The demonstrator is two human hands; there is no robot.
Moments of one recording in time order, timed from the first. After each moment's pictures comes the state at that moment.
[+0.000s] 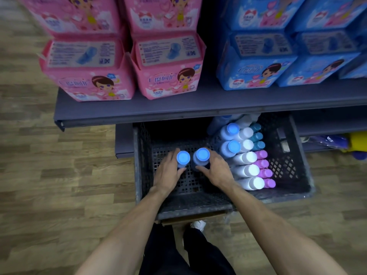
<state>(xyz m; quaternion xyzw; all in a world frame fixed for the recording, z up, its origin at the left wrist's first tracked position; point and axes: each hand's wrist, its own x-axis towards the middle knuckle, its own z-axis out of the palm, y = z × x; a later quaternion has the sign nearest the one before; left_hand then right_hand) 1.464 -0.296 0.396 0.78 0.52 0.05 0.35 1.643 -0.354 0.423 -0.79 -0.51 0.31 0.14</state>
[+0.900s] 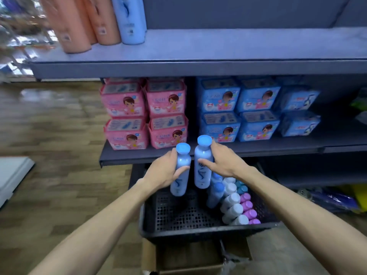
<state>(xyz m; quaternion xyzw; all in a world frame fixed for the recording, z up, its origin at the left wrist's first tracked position) 1.471 -0.274 0.623 0.90 0.41 0.12 0.13 1.699 -0.333 0.655 -0.68 -0.70 0.15 0.12</state>
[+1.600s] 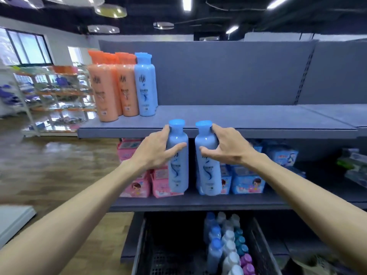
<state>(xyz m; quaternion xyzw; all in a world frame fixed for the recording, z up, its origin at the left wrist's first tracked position) 1.481 -0.271 0.854 0.87 0.38 0.32 0.02 1.713 -0.344 0.872 -0.62 -0.74 -0.05 0.27</state>
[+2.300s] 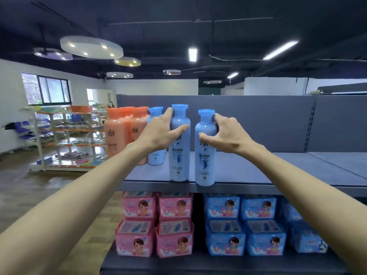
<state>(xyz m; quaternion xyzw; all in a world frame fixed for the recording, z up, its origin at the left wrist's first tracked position) 1.487 -0.211 1.019 0.82 0.40 0.41 0.01 1.700 -0.272 1.016 -0.58 -0.71 -0.06 0.40</state>
